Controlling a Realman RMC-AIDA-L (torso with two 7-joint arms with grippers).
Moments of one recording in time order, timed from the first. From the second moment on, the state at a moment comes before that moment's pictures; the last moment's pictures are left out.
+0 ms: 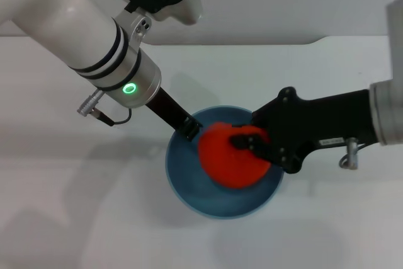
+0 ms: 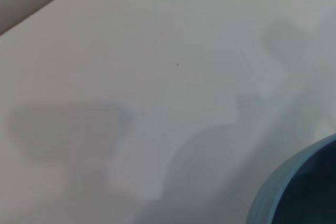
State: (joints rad) left arm -0.77 -2.07 1.58 1.24 2.48 1.45 -2.80; right arm 0.32 2.08 -1.41 -1.51 -1.91 -1.45 1.83
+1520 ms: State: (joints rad) left arm -0.80 -2.08 1.81 1.14 2.43 1.33 -2.82; right arm 0.17 2.08 -1.14 -1.39 -1.62 -1.44 1.68
